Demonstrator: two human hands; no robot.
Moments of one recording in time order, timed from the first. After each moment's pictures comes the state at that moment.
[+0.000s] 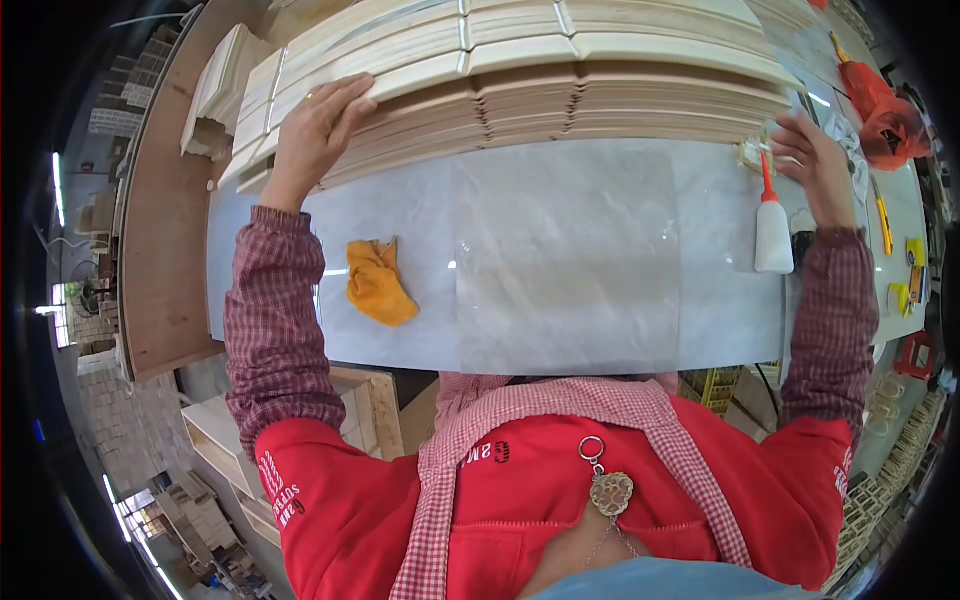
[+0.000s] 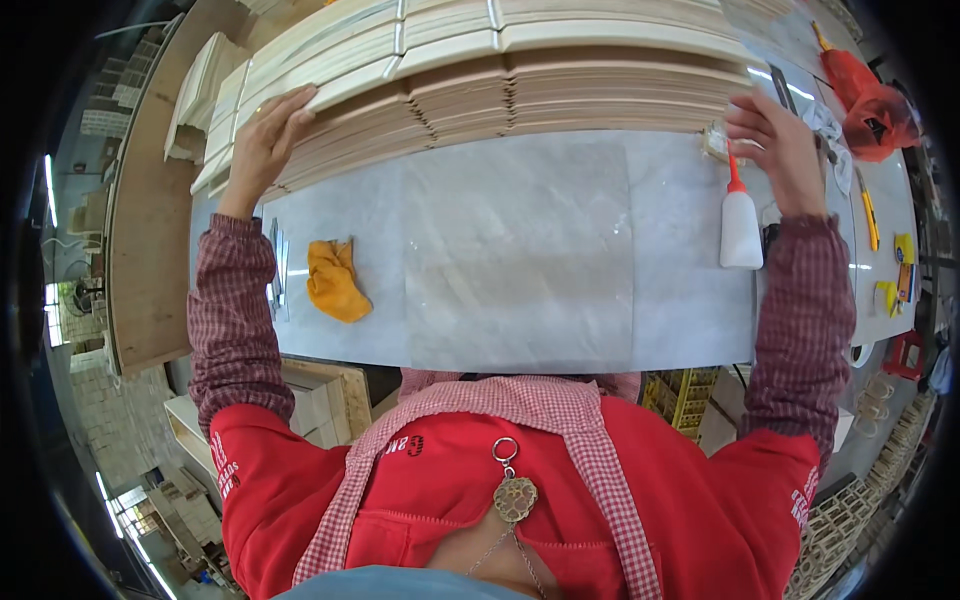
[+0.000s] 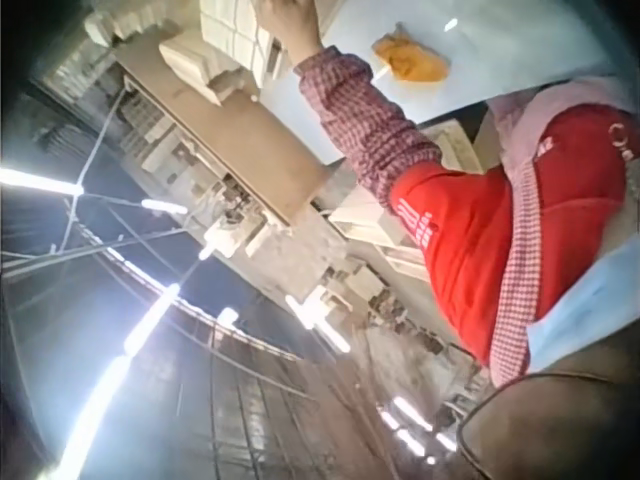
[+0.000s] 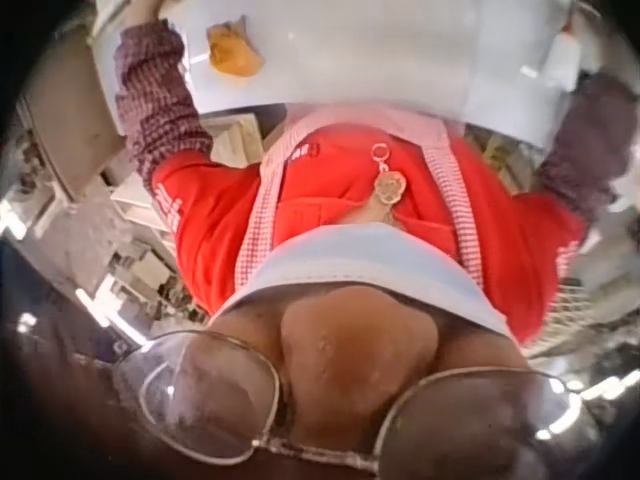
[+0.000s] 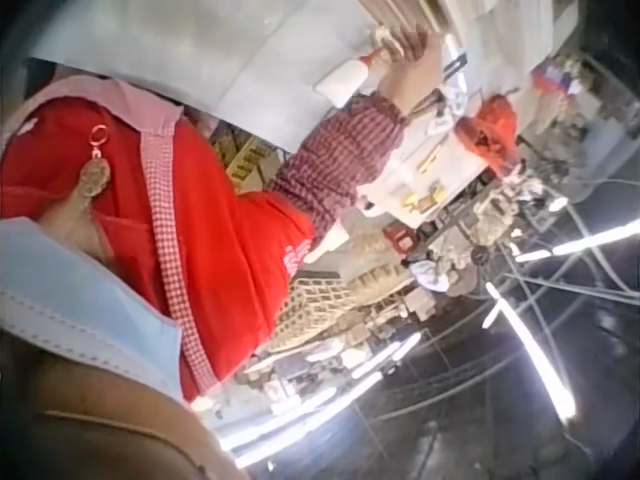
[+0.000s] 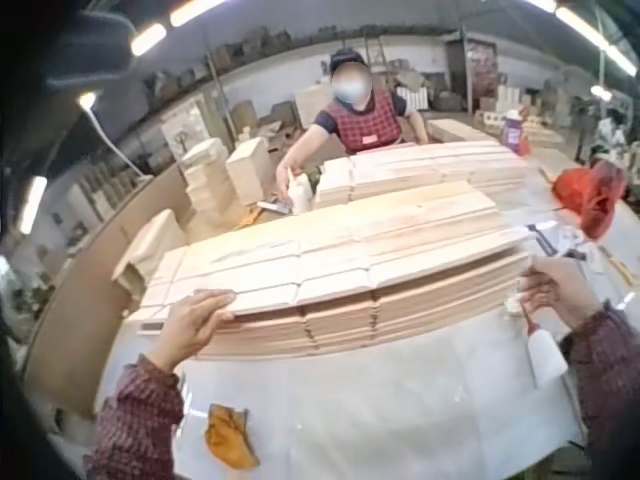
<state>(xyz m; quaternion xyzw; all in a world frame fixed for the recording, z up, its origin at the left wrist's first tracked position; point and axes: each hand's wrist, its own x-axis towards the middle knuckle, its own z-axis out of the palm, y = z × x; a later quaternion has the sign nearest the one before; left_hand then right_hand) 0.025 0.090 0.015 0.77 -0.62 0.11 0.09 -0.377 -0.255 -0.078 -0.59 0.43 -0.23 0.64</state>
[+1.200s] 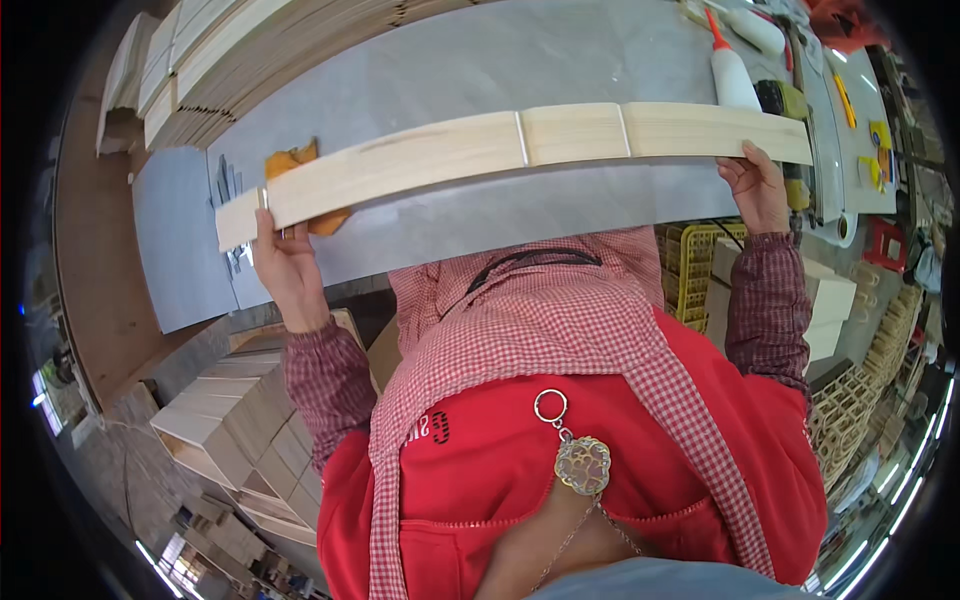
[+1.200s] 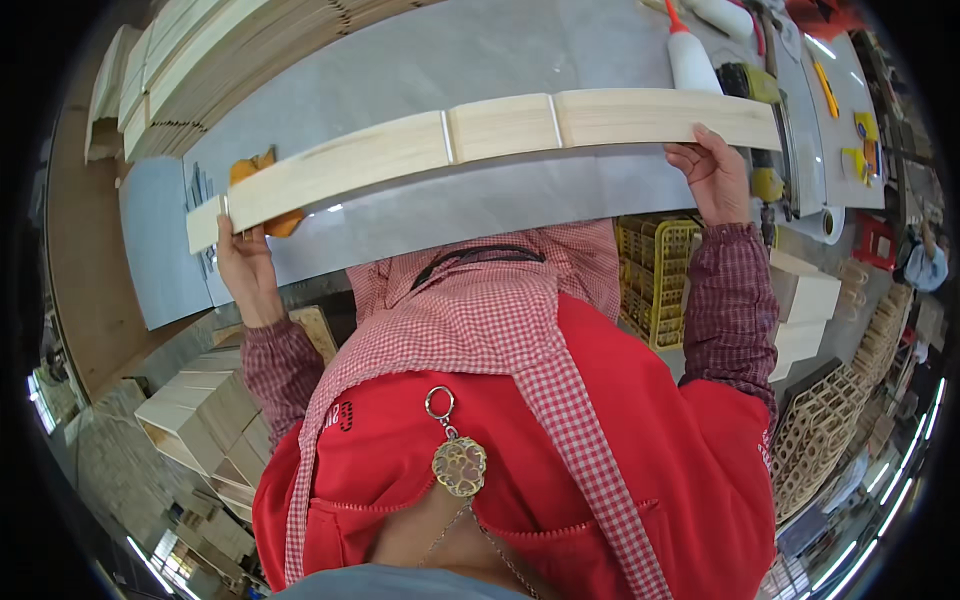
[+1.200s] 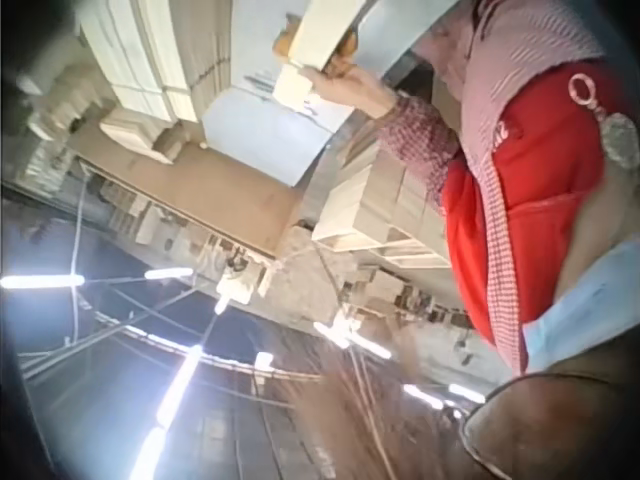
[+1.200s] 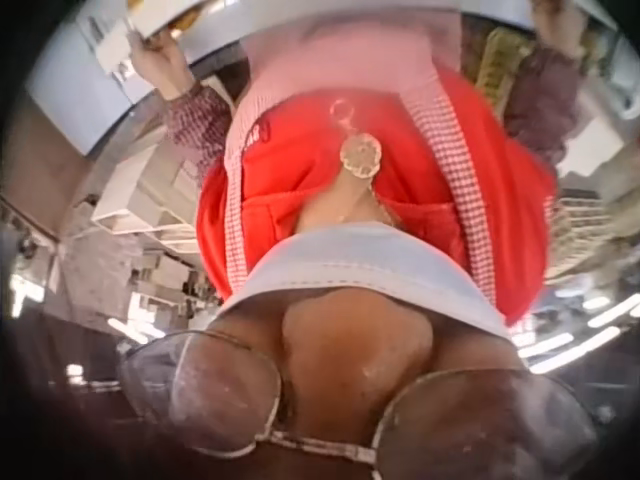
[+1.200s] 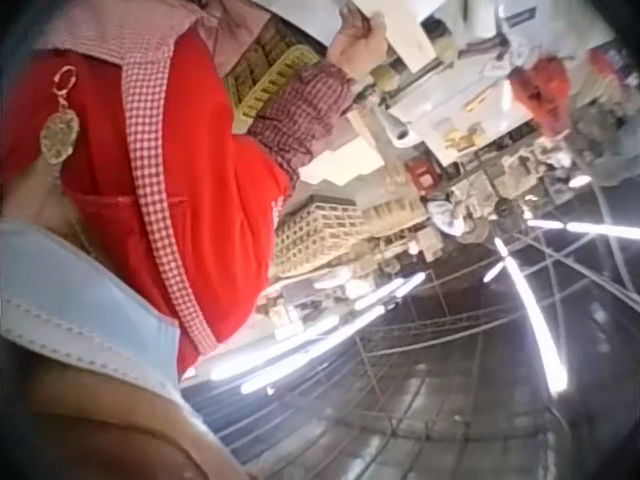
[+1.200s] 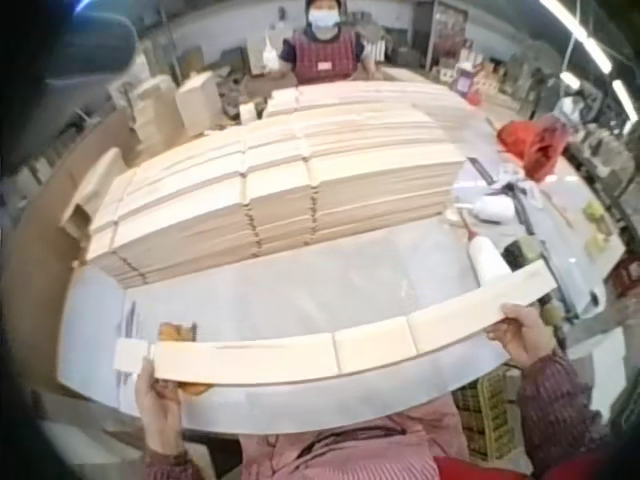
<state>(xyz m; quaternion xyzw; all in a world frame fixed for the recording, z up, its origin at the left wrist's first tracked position) -0.108 0.241 -0.084 0.61 0.02 -0.12 0.78 -0.493 -0.142 -0.148 -0.32 0.38 -0.30 0.81</state>
